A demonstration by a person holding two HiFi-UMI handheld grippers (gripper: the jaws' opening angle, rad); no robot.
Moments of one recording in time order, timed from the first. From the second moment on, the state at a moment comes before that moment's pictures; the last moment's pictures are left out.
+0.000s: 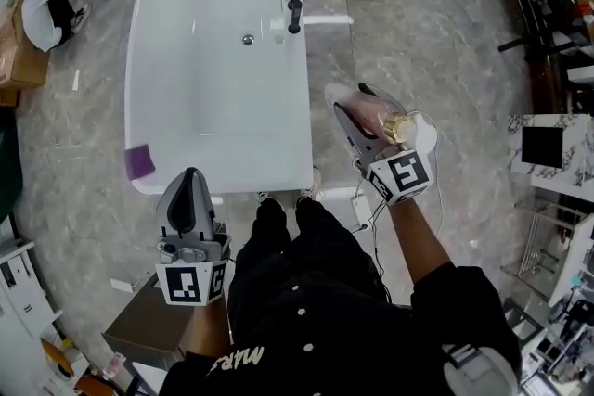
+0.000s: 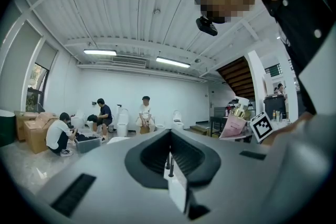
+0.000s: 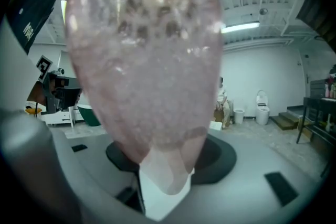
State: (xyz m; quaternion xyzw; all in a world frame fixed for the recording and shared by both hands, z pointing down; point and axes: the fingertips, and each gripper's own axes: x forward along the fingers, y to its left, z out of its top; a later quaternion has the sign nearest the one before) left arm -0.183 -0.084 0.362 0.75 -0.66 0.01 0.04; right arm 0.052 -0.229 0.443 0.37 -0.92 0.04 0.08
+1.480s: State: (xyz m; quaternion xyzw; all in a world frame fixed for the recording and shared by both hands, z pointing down) left arm -0.203 -0.062 0.521 0.74 -0.64 0.06 0.19; right arm -0.043 -0.294 0.803 0.34 -0.90 0.10 0.25
